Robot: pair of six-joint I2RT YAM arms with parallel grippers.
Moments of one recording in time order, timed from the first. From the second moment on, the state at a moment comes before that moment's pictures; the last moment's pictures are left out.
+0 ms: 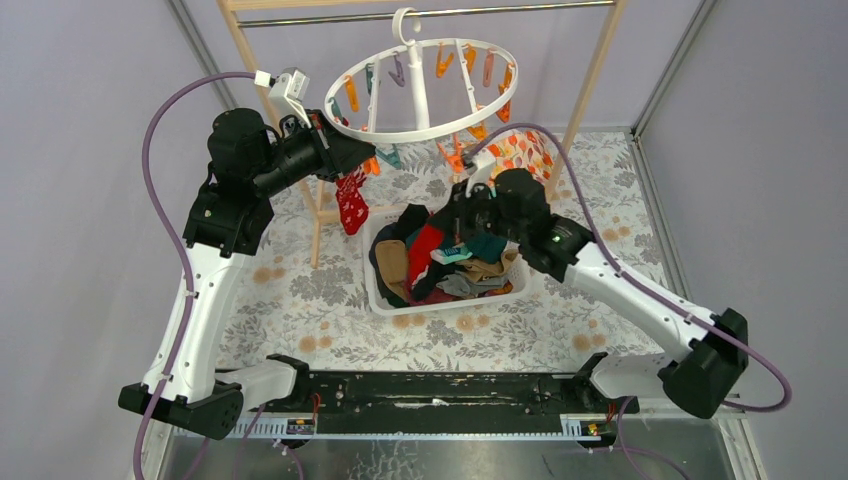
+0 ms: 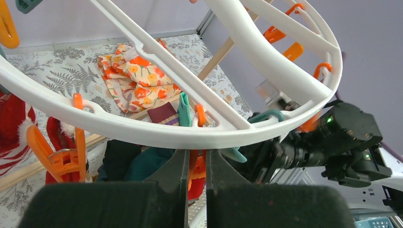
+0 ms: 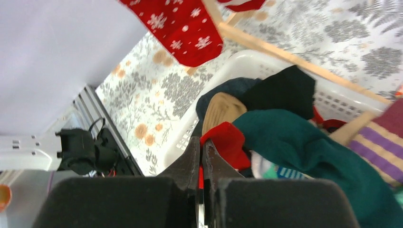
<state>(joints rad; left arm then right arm) -0.26 1.18 1.59 -0.53 0.51 -0.46 0.78 1.30 1.15 -0.19 -0.23 0.34</state>
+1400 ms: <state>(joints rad) -0.26 1.17 1.59 -0.53 0.51 -0.45 0.65 0.86 0.85 -0.33 0.21 0.63</state>
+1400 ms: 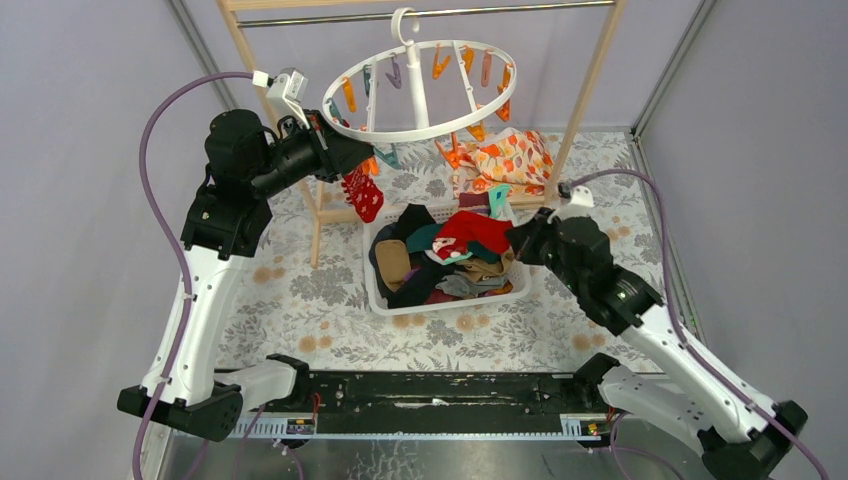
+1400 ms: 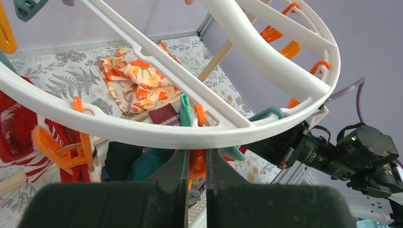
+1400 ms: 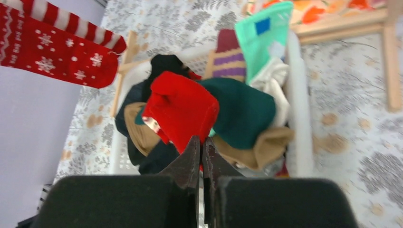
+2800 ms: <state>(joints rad) -0.26 1.17 1.58 -0.53 0.51 -0.45 0.96 0.98 0.88 -0.44 0.20 0.16</state>
